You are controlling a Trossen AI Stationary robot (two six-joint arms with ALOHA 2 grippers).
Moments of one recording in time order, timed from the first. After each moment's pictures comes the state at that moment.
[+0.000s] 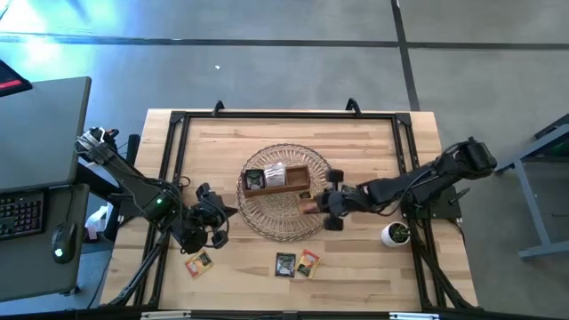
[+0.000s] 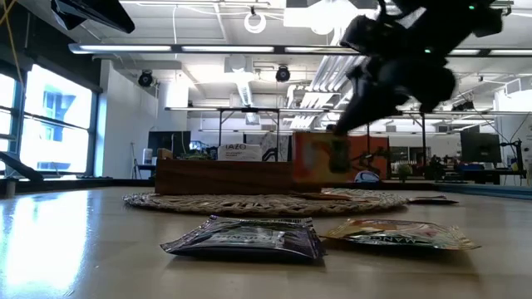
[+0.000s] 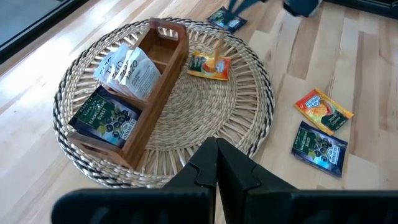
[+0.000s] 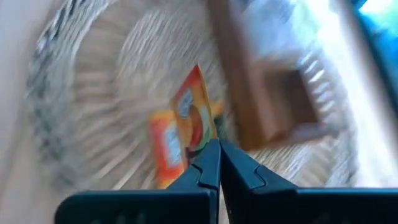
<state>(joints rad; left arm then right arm) -0.70 1.18 0.97 -0.76 -0.79 -0.92 0.23 1.47 0.75 -0.10 0.44 -0.02</state>
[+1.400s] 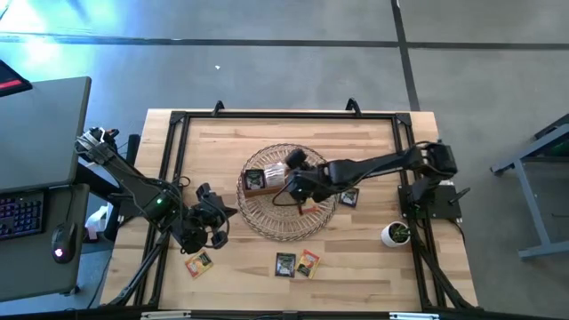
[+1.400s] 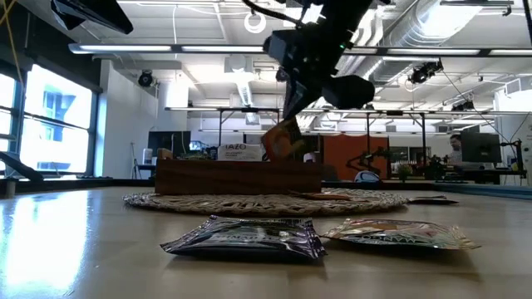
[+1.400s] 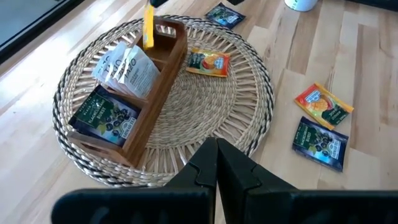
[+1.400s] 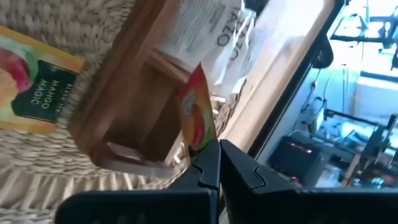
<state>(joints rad) -0.70 1.18 0.97 -0.76 -0.78 -0.90 0.06 1.80 1.35 -0.60 0.57 -0.86</state>
